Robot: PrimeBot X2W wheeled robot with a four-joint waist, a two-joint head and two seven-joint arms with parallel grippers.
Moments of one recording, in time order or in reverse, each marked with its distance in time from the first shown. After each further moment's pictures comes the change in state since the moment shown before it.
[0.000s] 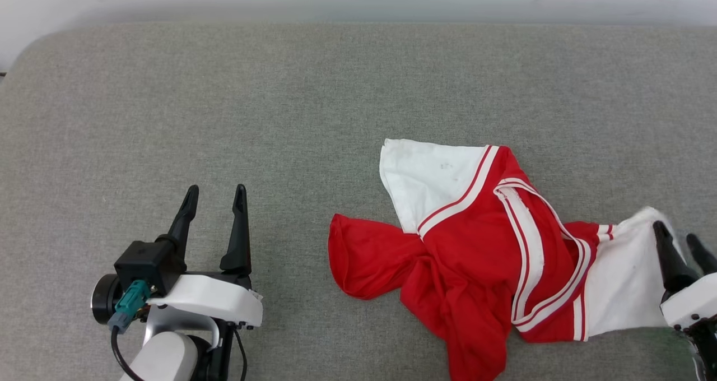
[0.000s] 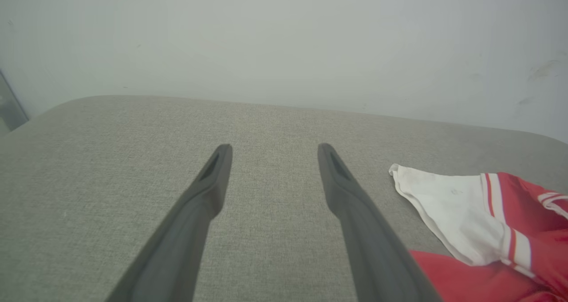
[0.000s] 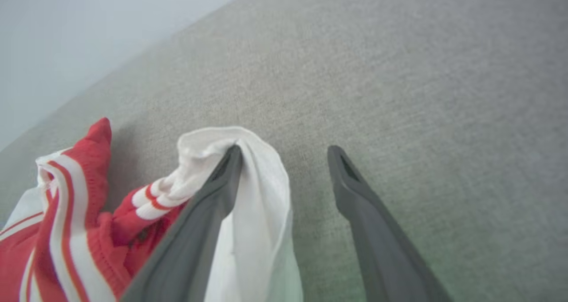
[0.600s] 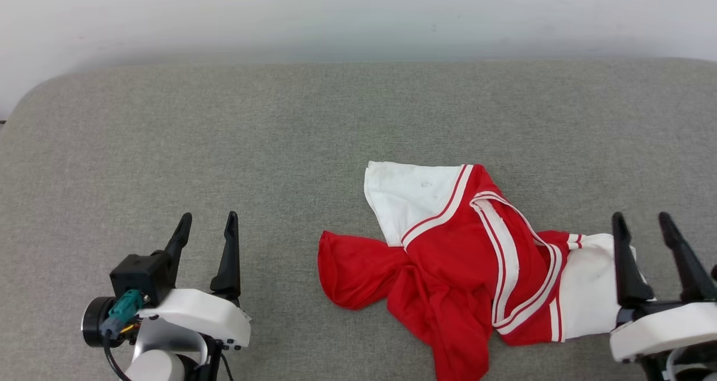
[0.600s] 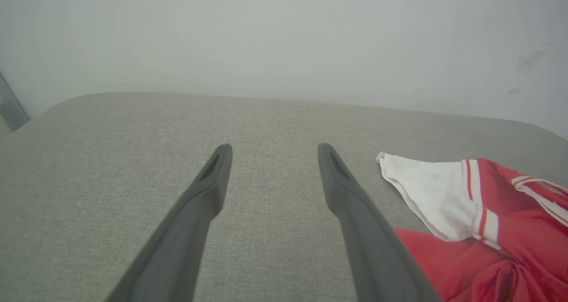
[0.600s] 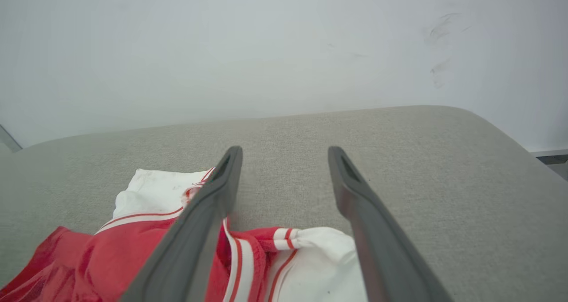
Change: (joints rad) left arm 0.058 0.038 0.000 -0.007 -0.027 0.017 0.063; right arm 0.175 0.098 0.113 -0.381 -0.315 0.000 -0.216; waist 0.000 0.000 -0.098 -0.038
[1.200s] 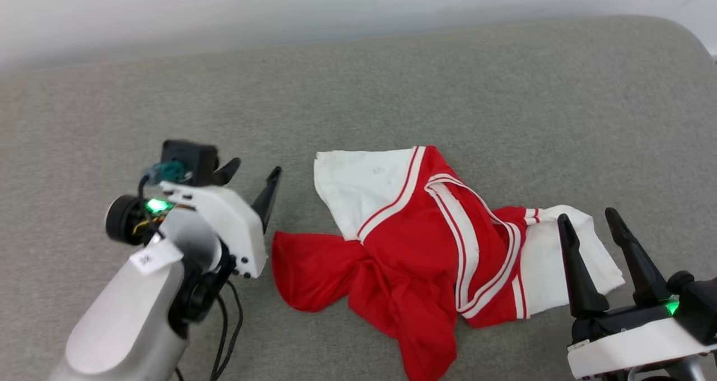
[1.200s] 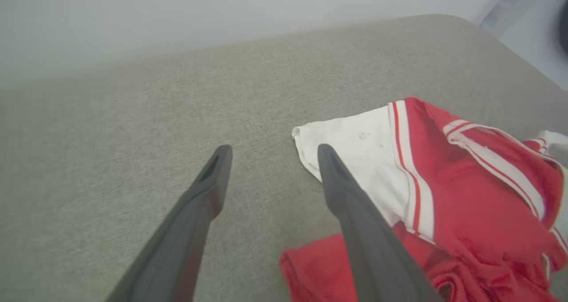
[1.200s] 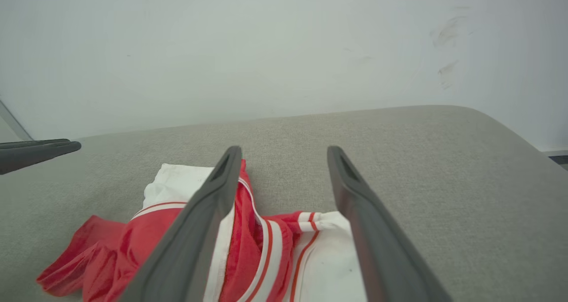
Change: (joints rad) left arm -0.314 0.073 -0.104 0.079 -0.079 -0.149 0.440; right arm 0.068 0.040 0.169 -0.167 -0.023 0.000 -0.005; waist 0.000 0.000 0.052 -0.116
